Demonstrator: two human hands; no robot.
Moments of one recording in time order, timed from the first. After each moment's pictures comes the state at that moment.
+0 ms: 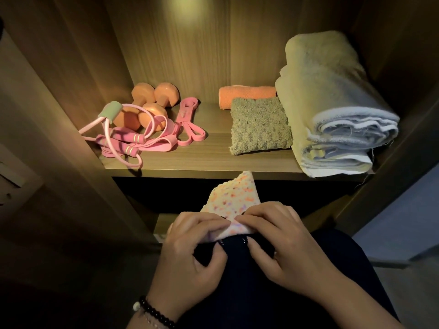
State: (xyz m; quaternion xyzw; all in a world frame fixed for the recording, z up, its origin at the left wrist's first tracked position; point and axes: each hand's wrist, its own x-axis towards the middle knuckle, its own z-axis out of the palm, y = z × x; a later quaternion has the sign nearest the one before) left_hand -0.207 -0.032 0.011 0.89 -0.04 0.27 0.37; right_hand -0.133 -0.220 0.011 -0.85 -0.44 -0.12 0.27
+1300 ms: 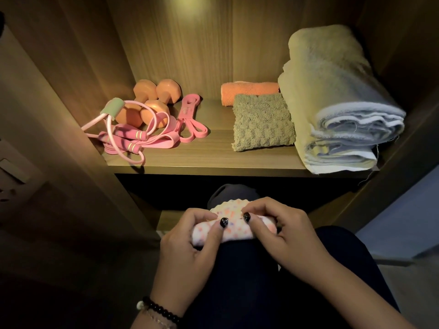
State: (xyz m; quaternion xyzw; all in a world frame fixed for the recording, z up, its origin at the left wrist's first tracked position) left_hand -0.209 -0.035 0.008 0.85 0.08 0.25 0.45; right_hand -0.131 -0.204 0.020 -0.82 -0.31 -0.03 0.49
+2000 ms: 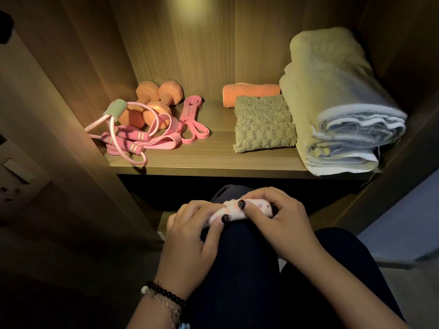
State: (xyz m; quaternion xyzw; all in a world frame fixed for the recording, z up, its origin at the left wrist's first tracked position) left_hand -0.195 -0.026 0.009 0.92 0.02 0.22 0.32; right_hand -0.116 -0.186 0.018 -0.82 -0.20 -0.03 0.53
